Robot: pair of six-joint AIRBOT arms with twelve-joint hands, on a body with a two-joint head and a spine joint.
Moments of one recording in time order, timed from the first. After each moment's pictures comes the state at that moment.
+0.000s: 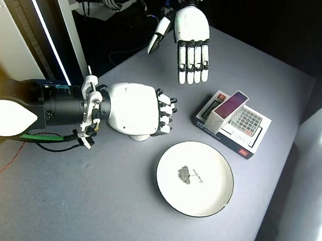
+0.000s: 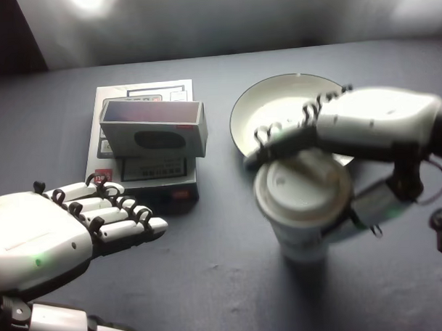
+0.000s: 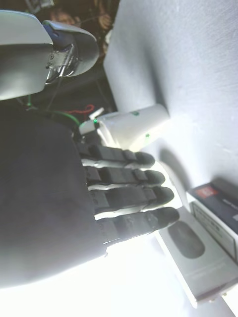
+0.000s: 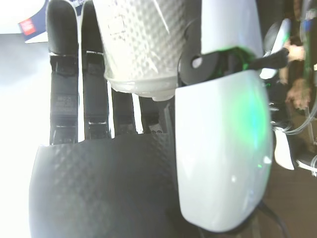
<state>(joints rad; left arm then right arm) 0.70 -0.62 0.66 0.04 -0.60 0.93 -0.27 -0.98 0.96 -0.30 0.38 -0.40</state>
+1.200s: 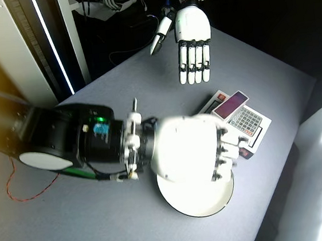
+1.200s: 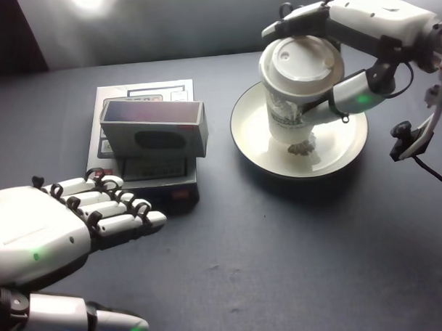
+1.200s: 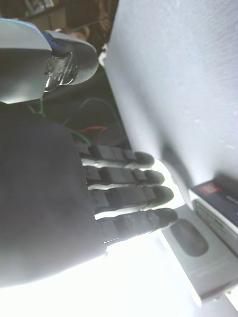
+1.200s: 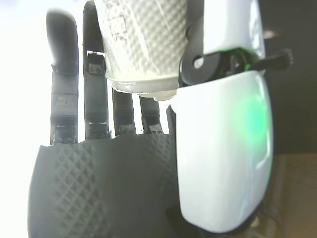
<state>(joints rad) 0.69 -0.62 0.67 0.05 -0.59 0.93 -0.25 -1.20 1.34 0.13 0.54 -0.65</state>
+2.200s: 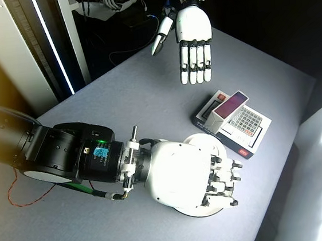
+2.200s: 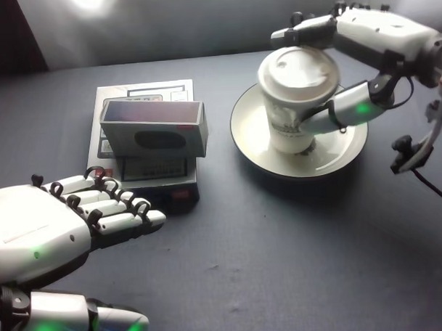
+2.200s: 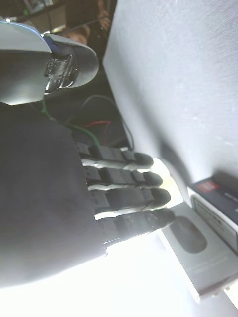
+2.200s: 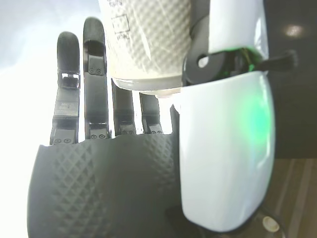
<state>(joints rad) 0.69 -0.62 0.67 0.05 -0.59 0.93 -0.32 -1.23 1.37 0.19 0.56 -0.64</state>
